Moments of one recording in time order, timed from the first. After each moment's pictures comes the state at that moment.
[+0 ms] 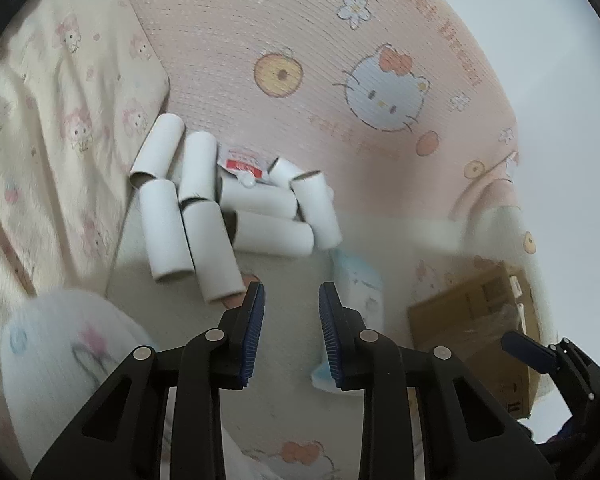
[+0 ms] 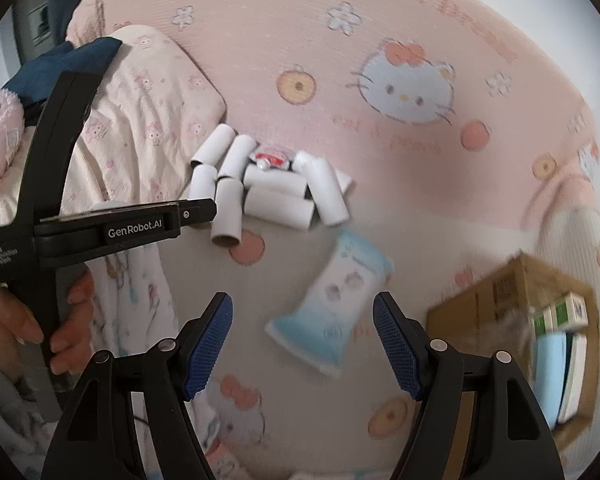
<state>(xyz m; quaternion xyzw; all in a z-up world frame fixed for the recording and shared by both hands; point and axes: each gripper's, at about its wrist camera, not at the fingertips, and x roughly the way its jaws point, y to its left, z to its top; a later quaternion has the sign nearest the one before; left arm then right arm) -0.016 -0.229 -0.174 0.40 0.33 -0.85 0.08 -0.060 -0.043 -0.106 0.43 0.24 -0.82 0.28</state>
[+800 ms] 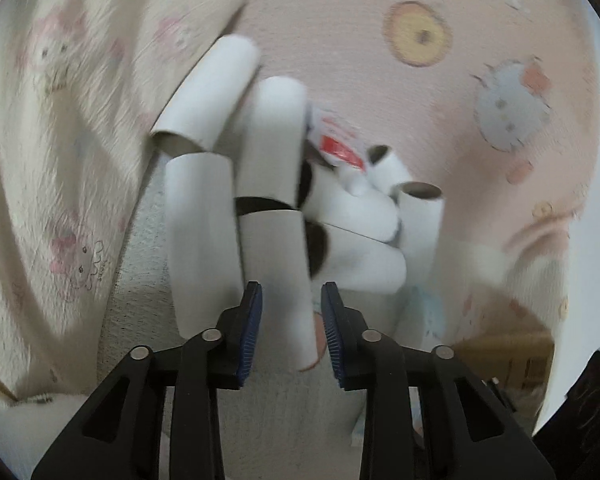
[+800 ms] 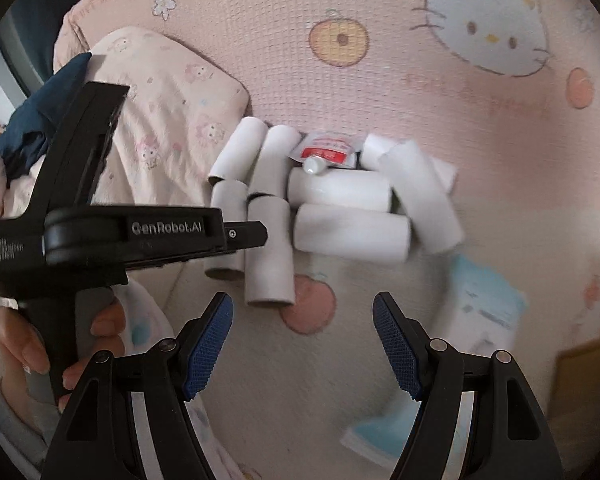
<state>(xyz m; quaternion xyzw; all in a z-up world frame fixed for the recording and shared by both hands) -0.084 -0.309 -0.264 0.48 0.43 -0.75 0.13 -0.153 -0.110 -0.209 0.49 0.11 -0.78 0.37</state>
